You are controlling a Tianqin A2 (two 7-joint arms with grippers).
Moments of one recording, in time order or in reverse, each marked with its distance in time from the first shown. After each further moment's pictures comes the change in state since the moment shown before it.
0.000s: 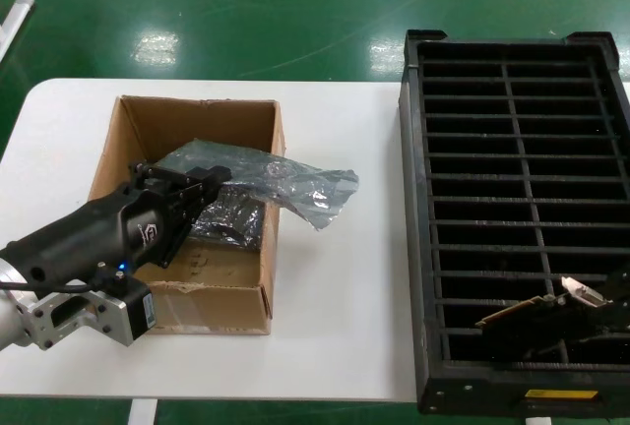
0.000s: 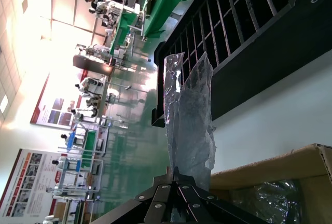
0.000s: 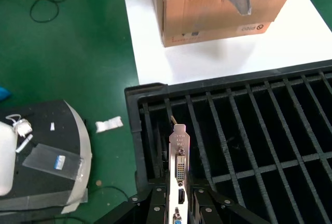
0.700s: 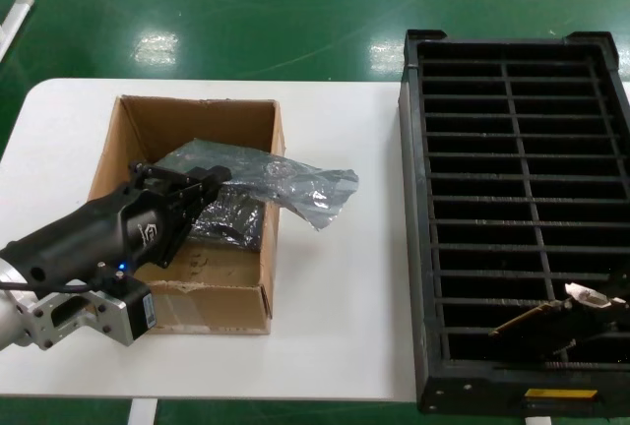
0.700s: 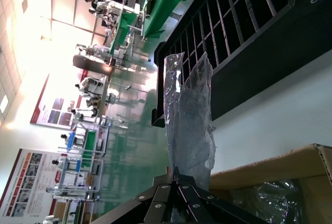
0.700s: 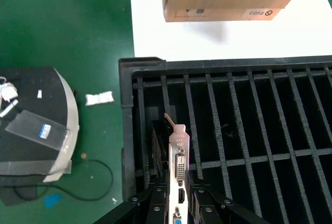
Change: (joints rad) left arm 0.000 0.000 0.000 0.000 0.000 0.000 0.000; right arm -0.024 -0.040 0.003 0.020 -0.135 0.025 -0.073
